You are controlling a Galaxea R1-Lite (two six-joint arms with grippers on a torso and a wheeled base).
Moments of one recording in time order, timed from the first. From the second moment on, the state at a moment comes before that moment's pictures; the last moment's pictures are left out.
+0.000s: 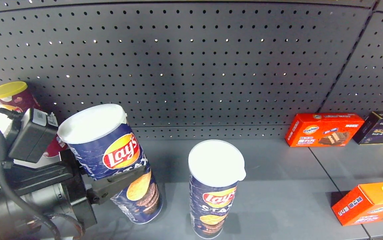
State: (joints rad) left arm -0.46 1.23 -0.44 -0.70 -0.39 0.02; right arm 0.37 0.00 0.00 -0.07 0.12 -0.15
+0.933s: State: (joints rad) left arm -0.46 1.24 -0.47 -0.70 -0.46 0.02; right arm 0.40 0.00 0.00 -0.06 -0.20 -0.01
